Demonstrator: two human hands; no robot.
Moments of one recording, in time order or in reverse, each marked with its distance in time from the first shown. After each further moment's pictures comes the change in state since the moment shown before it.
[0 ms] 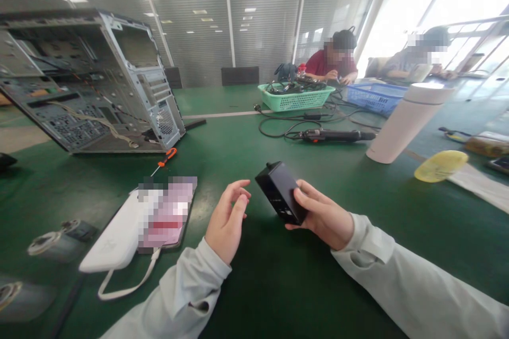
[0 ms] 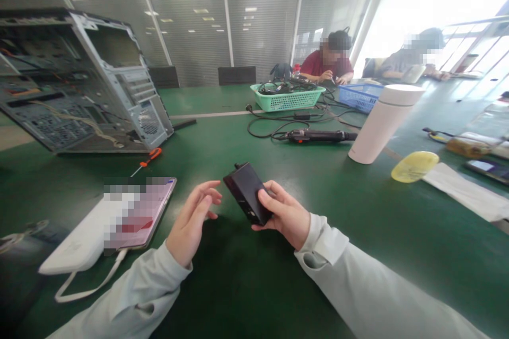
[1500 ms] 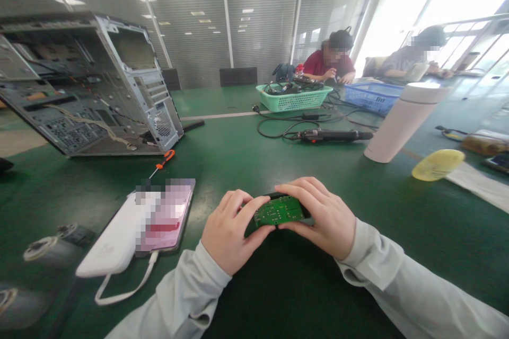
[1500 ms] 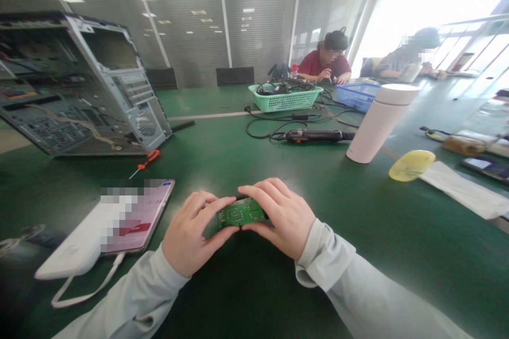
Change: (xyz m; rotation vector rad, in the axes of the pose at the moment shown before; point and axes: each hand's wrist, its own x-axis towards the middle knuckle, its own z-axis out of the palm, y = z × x) left_hand -0.004 0.014 -0.006 0.787 -0.121 0.652; right_hand -0.013 -0.015 -0.002 -1.371 0.118 -0.920
